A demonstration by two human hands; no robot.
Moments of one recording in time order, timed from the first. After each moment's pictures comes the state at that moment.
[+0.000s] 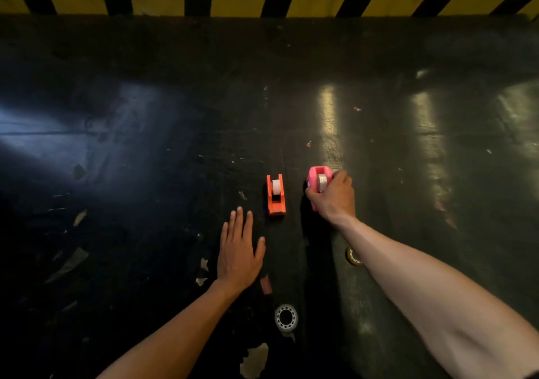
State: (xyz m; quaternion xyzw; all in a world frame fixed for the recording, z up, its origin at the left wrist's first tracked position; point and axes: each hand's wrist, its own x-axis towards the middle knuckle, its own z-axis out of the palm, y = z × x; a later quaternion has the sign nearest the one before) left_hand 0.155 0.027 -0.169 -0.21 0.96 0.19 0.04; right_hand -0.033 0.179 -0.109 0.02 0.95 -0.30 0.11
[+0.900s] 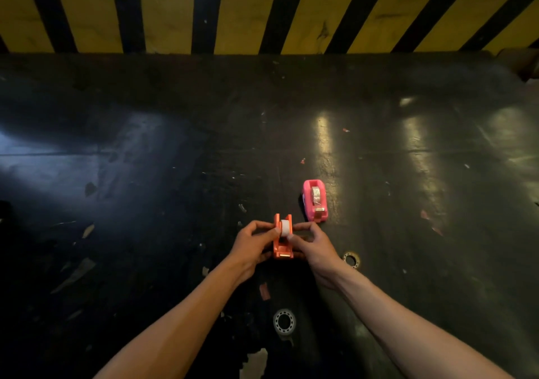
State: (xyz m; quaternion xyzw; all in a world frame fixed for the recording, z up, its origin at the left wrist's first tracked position) left_hand 0.120 0.043 -0.112 -0.36 0.53 0.76 0.07; right_hand 0.066 0.203 -0.106 0.02 0.63 -0.68 0.36
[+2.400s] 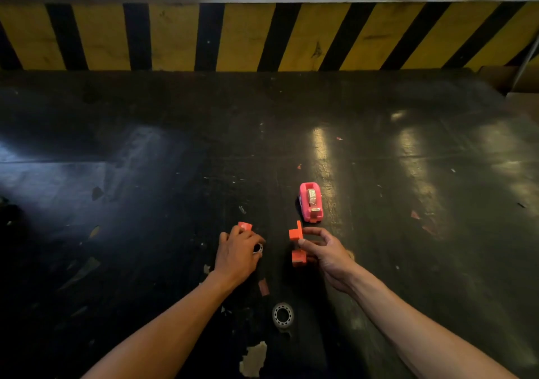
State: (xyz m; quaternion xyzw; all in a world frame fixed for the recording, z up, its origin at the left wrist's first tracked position) left_hand 0.155 0.024 -0.112 -0.09 0.99 0.11 0.05; right_hand 0.073 0.237 -0.098 0.06 0.60 -0.70 0.38
